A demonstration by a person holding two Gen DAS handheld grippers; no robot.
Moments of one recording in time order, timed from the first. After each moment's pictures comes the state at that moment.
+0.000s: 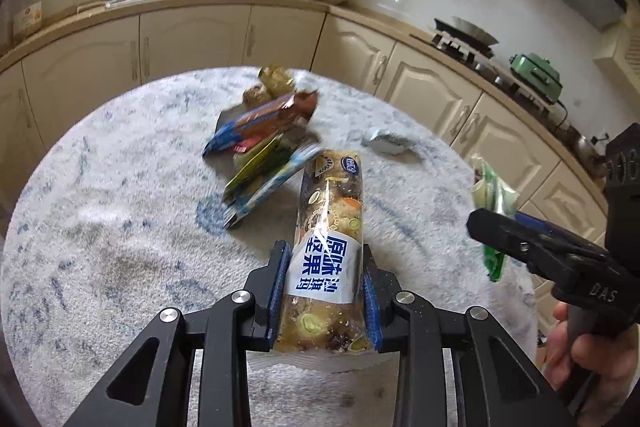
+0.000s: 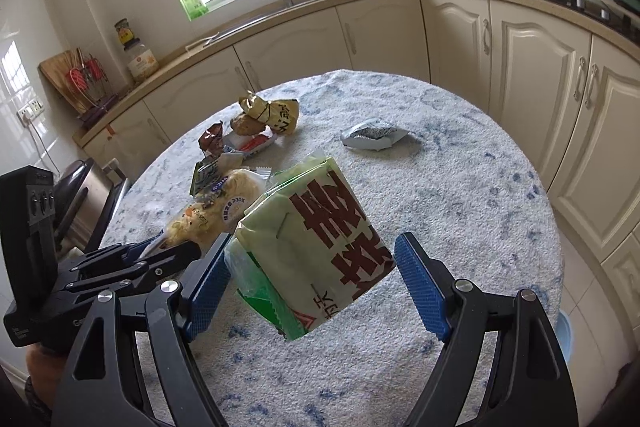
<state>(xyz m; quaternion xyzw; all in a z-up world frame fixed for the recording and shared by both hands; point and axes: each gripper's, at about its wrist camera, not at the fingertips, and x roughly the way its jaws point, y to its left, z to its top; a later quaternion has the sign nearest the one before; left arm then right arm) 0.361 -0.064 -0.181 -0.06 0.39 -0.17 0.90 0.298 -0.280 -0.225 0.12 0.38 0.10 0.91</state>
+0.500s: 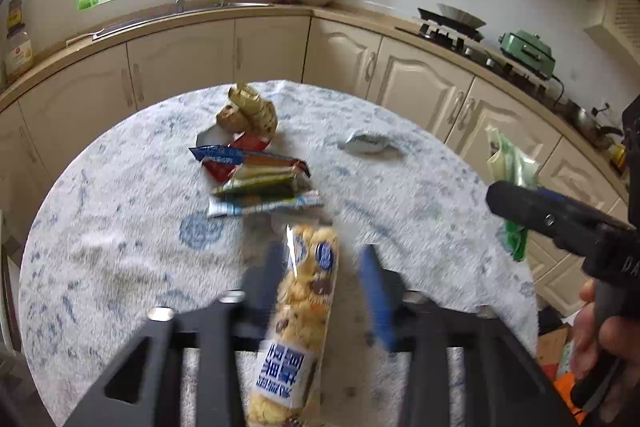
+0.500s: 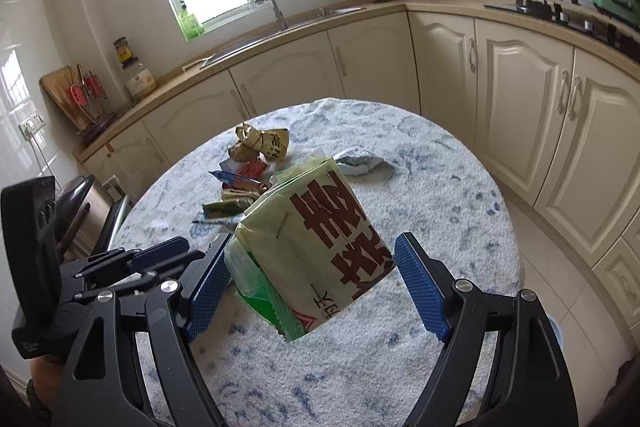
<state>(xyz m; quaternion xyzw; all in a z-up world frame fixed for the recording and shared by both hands) 0.335 -0.084 -0.172 -0.01 0.39 -0.17 0.91 0.278 -0.296 -0.206 0.12 0.36 0.09 0.92</state>
